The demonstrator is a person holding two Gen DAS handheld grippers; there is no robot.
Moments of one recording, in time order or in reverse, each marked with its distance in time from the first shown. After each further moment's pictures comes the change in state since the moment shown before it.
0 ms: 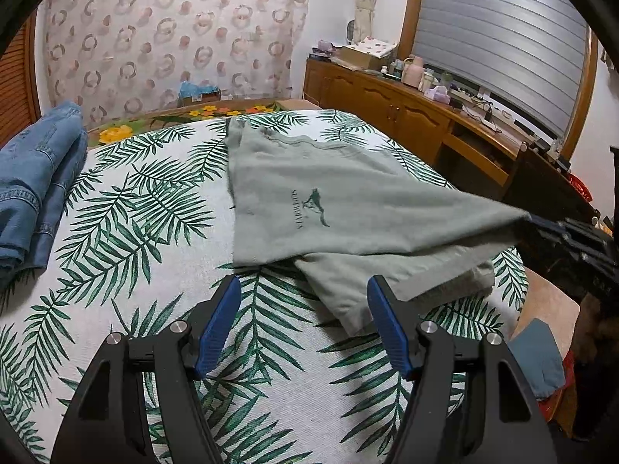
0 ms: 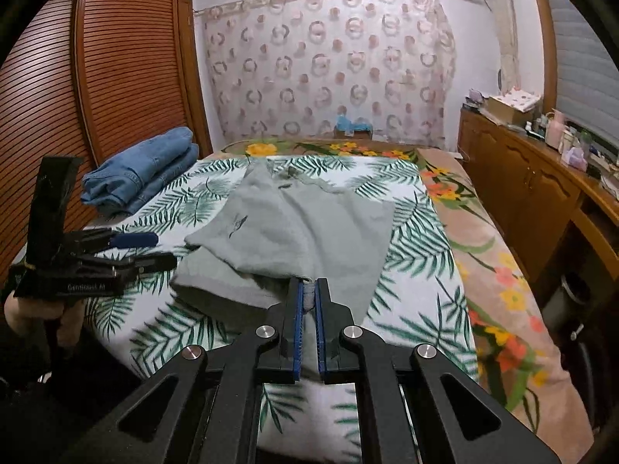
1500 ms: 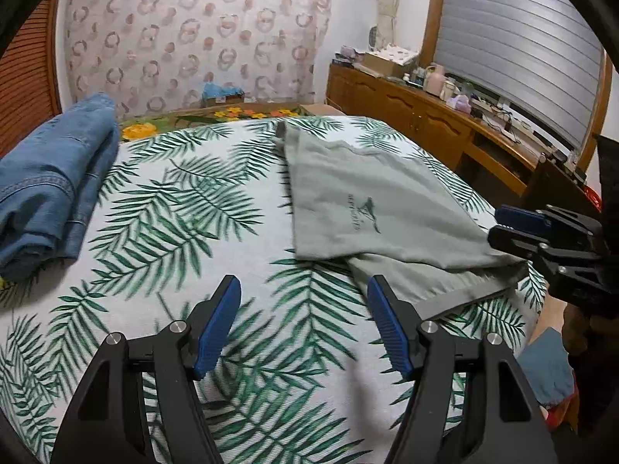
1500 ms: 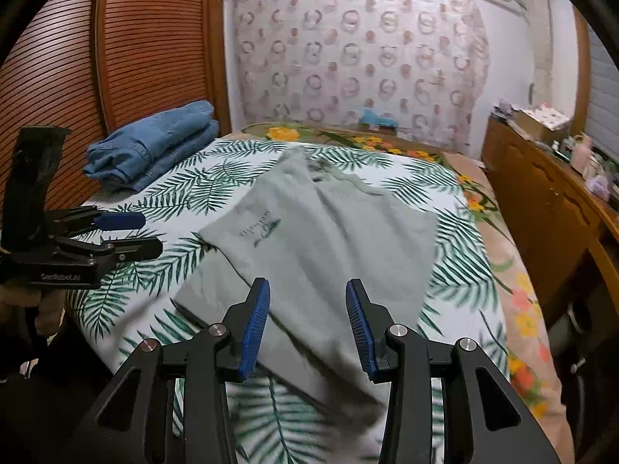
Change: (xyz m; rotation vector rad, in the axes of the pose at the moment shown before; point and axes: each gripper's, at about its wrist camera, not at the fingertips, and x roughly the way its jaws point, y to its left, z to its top) left arm -0.014 0.030 -0.005 -0.042 -0.027 0.073; right arm 0.050 0.028 0.028 -0.125 0.051 0.062
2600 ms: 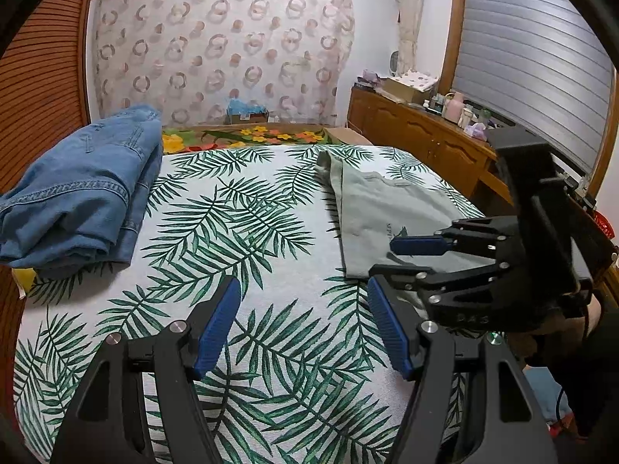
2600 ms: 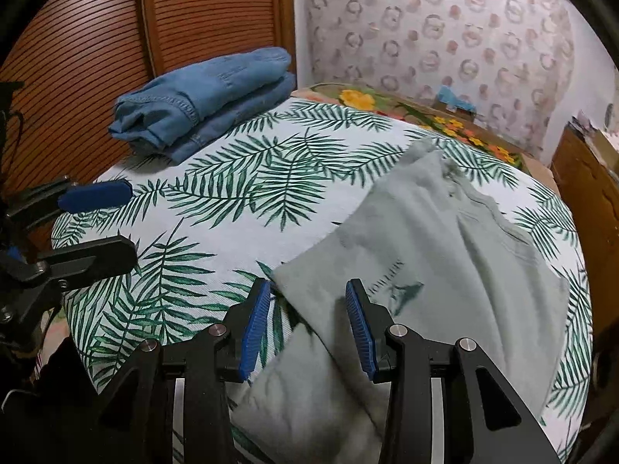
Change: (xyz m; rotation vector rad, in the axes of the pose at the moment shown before) left arm -0.027 0.035 -0.001 -0.052 -0.079 0.048; right arm 0.099 0.025 0.060 -0.155 0.161 0.192
